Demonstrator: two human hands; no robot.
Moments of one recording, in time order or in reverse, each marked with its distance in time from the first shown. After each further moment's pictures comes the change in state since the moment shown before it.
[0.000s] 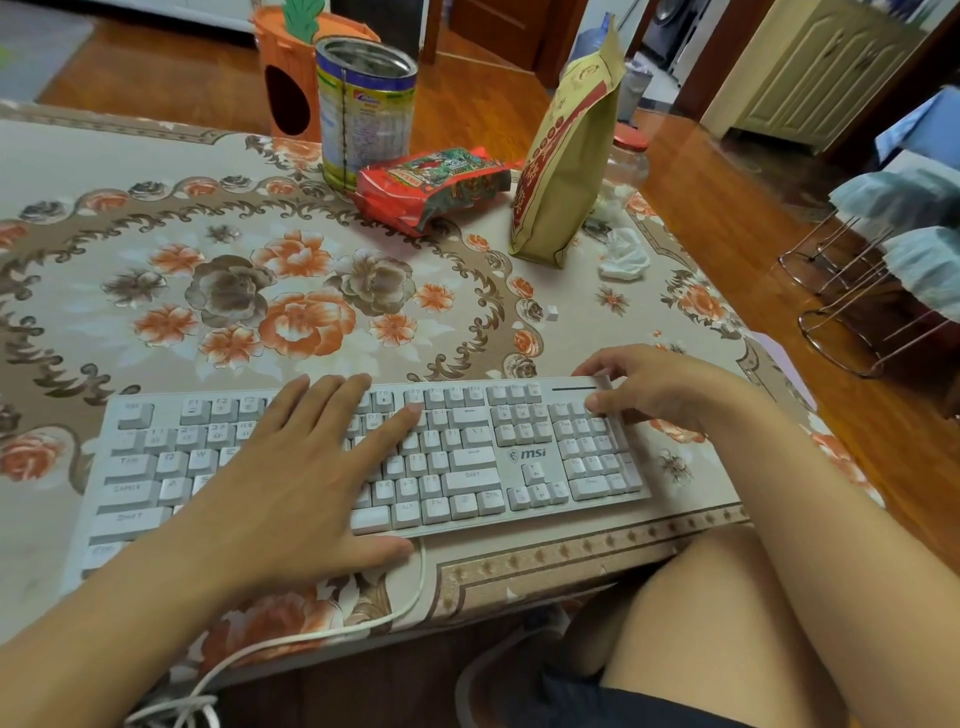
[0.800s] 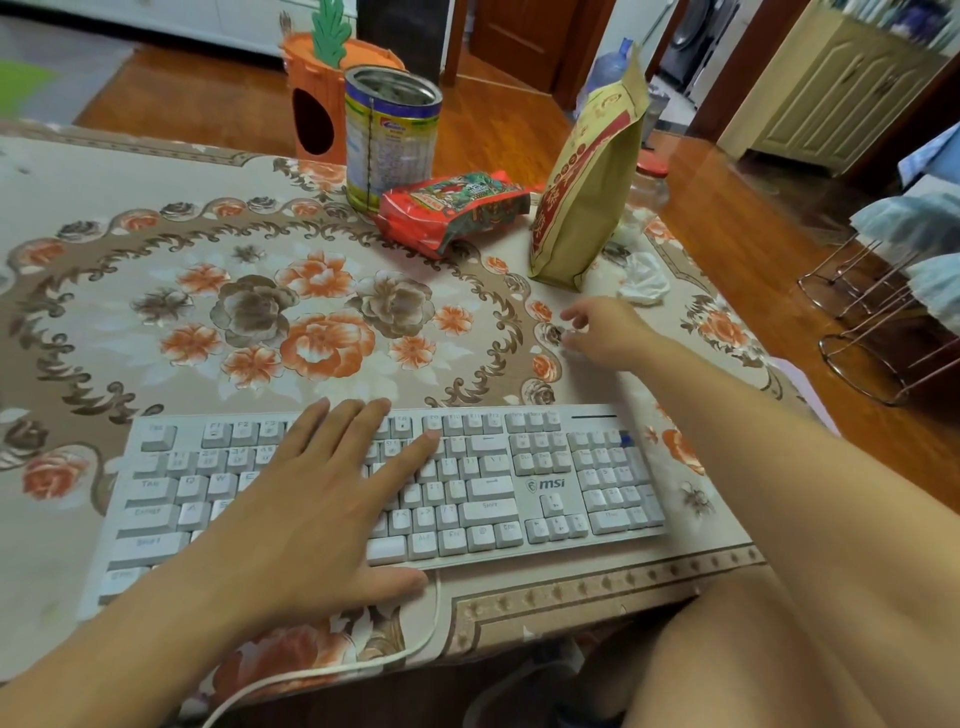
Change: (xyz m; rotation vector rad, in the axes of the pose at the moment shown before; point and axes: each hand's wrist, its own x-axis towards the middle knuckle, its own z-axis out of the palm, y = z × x) left_hand 0.000 0.001 0.001 0.006 0.039 0.003; right_hand 0.111 -0.041 -0.011 -0.465 0.358 -0.229
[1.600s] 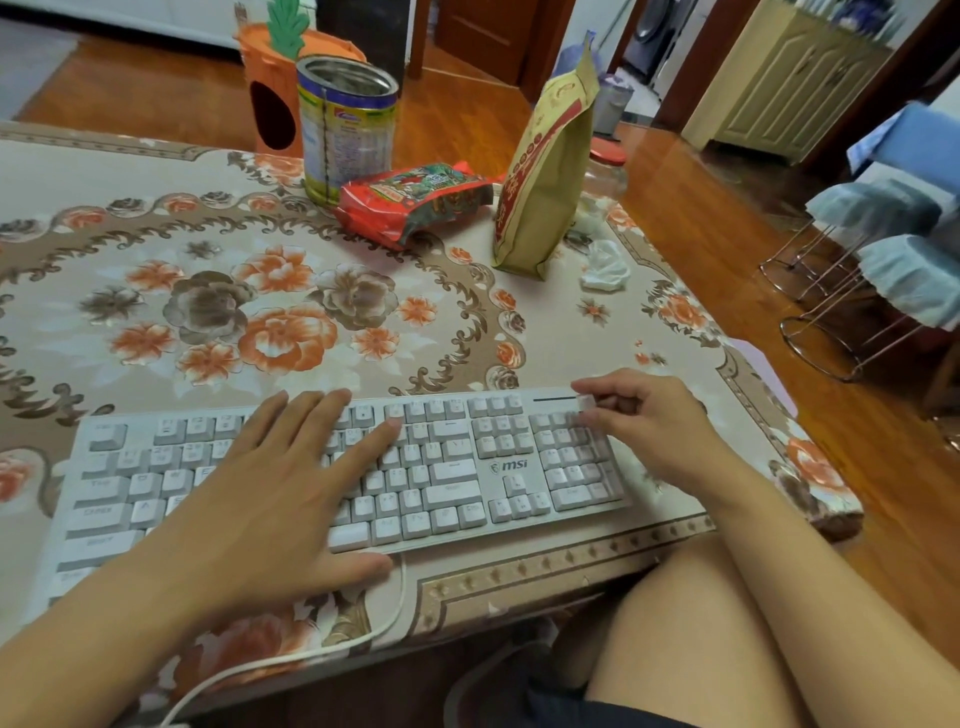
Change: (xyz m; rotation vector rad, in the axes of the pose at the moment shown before) left_hand 0.000 -0.001 0.001 0.023 0.019 -0.005; right_hand -0.163 0.027 0.000 0.609 0.107 -0.042
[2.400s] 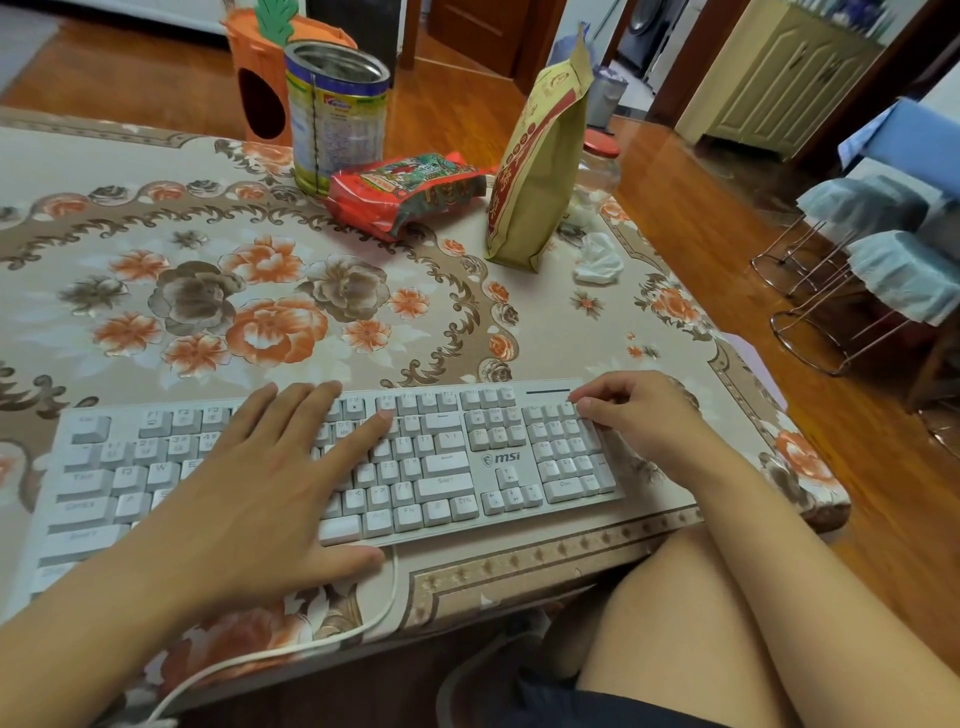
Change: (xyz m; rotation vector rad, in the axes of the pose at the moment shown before) left_hand 0.001 0.001 0.000 0.002 0.009 0.011; right_hand 0.009 0.010 0.001 -0.006 0.010 0.226
